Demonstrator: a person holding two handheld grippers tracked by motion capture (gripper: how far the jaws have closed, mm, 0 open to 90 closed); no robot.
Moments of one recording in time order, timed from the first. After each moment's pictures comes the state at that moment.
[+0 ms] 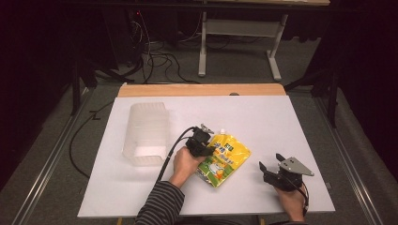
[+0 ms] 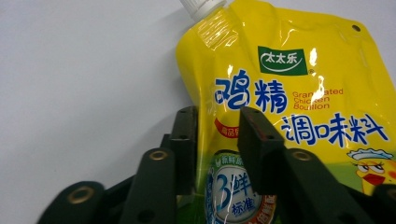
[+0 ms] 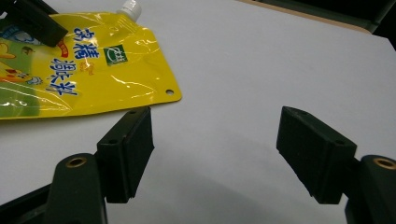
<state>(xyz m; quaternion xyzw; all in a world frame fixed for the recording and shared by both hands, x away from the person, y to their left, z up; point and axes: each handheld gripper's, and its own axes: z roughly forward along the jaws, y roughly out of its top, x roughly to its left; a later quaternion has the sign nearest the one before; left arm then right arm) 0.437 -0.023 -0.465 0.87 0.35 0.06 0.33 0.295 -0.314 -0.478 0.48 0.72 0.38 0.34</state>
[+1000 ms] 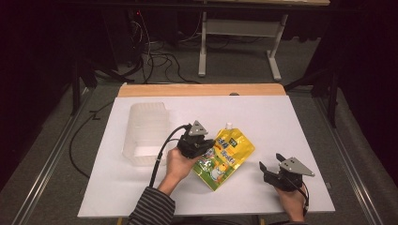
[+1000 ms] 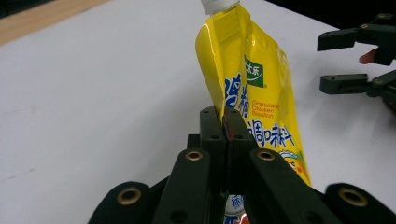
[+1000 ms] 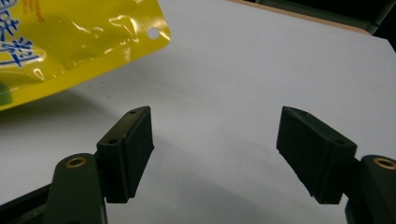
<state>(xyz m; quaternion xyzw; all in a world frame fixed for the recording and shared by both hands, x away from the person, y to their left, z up) 0.395 0.011 -0.398 0.85 0.26 0.08 0.46 0.294 -0.315 -0.478 0.47 0.71 0.39 0.34</state>
